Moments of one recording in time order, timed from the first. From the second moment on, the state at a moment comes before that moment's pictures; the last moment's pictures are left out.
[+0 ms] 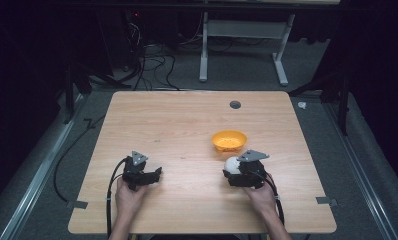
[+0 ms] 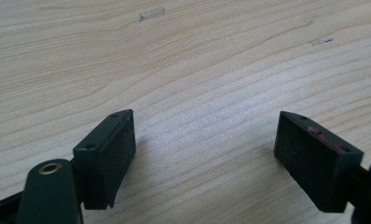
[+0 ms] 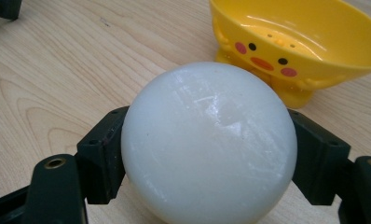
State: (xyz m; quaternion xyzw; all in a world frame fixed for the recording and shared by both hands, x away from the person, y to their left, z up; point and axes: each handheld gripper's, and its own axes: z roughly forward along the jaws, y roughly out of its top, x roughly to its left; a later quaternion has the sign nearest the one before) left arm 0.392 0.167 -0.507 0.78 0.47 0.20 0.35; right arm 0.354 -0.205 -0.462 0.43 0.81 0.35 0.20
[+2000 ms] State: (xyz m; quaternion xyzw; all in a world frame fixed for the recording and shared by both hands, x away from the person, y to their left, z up) left arm 0.392 0.167 -0.507 0.78 0.47 0.20 0.35; right arm 0.415 -0.210 -0.422 0.45 0.78 0.38 0.20
